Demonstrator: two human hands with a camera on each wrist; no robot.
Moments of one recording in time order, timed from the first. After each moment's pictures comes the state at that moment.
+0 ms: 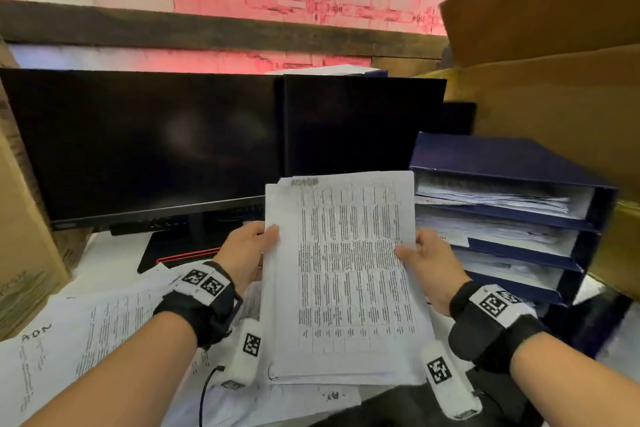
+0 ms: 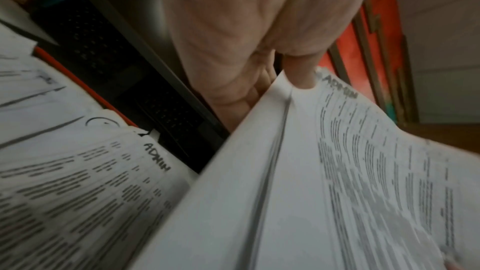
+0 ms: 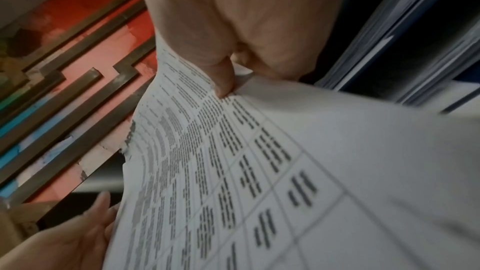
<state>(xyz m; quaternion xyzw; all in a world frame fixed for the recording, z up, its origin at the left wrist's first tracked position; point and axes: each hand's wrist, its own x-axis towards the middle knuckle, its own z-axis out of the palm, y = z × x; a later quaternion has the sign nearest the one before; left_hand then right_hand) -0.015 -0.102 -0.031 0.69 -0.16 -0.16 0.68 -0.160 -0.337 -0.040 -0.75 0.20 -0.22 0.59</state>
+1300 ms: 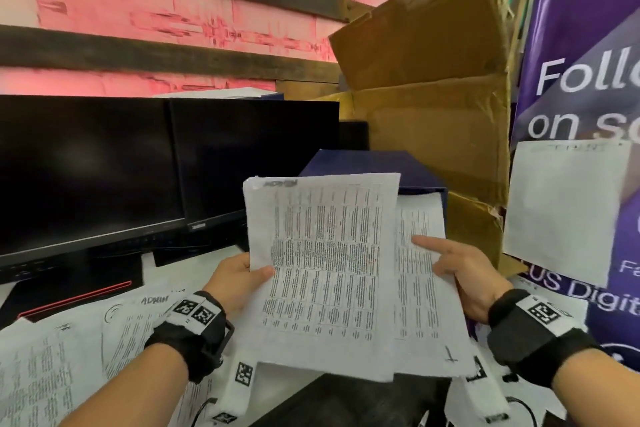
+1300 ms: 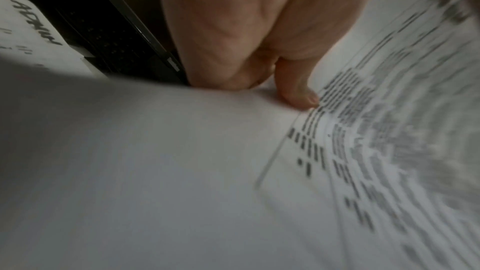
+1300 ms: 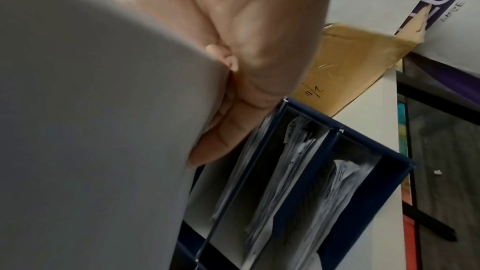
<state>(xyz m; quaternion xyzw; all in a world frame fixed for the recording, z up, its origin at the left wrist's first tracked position) -0.073 -0.219 -0.048 0.70 -0.26 -0.22 0.62 -0.325 -0.451 -0.008 -0.61 0.22 -0.23 0.73</state>
